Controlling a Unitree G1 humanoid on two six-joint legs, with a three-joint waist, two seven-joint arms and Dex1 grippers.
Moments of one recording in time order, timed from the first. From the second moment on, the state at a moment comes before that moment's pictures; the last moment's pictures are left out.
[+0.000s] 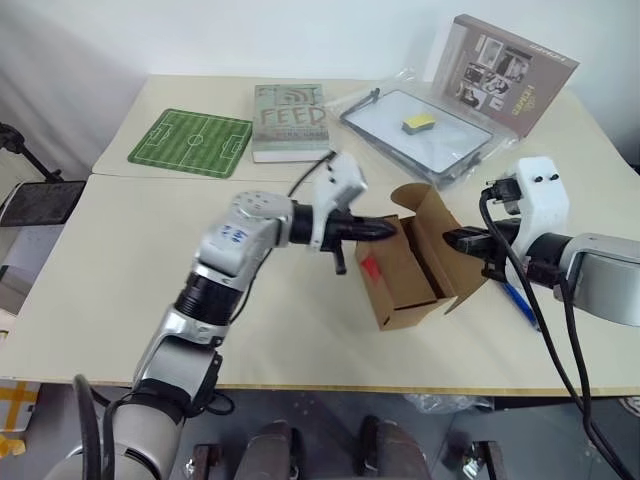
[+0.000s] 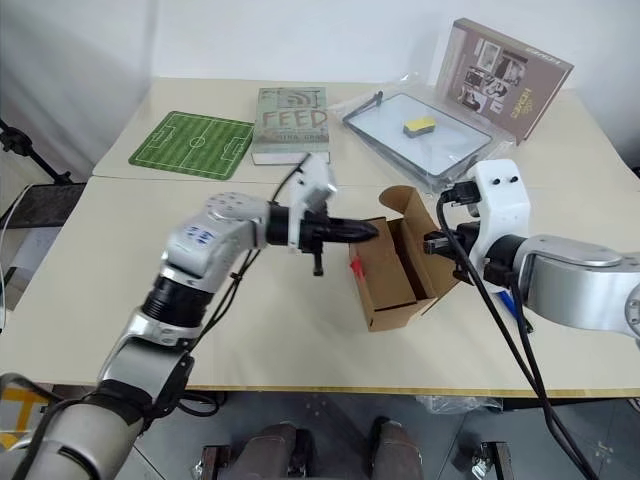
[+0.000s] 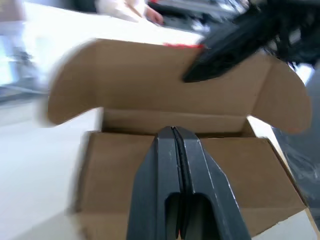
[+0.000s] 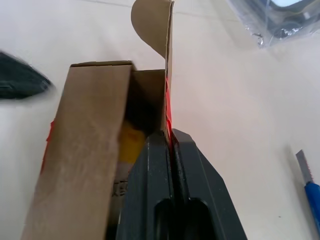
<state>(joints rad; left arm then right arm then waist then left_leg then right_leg) -0.95 0.25 -0.30 0.20 -0.26 0.58 -0.97 -0.54 -1.20 -0.01 -0.48 1.96 0.95 -0.65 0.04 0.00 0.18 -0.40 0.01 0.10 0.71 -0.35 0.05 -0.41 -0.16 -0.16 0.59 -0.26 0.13</state>
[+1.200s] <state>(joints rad) -0.73 0.46 -0.43 0.02 -0.04 0.55 -1.07 -0.39 -1.23 -0.06 -0.32 1.97 1.01 -0.65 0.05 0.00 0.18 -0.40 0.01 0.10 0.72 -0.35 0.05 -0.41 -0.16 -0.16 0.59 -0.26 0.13</state>
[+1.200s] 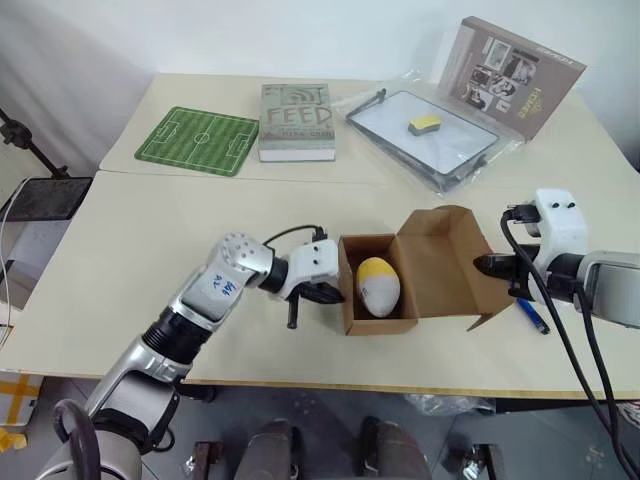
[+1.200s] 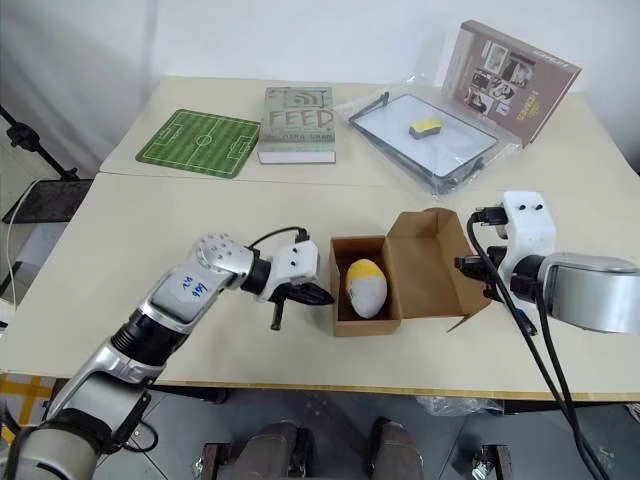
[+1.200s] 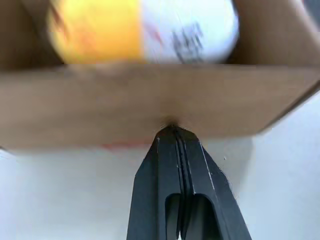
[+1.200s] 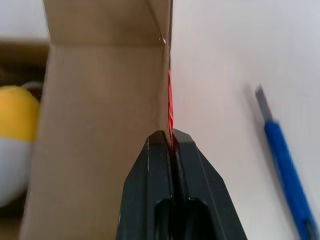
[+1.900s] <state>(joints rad) -0.78 0.36 -0.37 0.21 -0.02 0.46 -0.94 -0.36 -1.02 0.02 -0.30 1.67 1.01 -0.52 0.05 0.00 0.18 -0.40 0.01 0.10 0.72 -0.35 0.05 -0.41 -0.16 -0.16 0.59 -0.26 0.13</state>
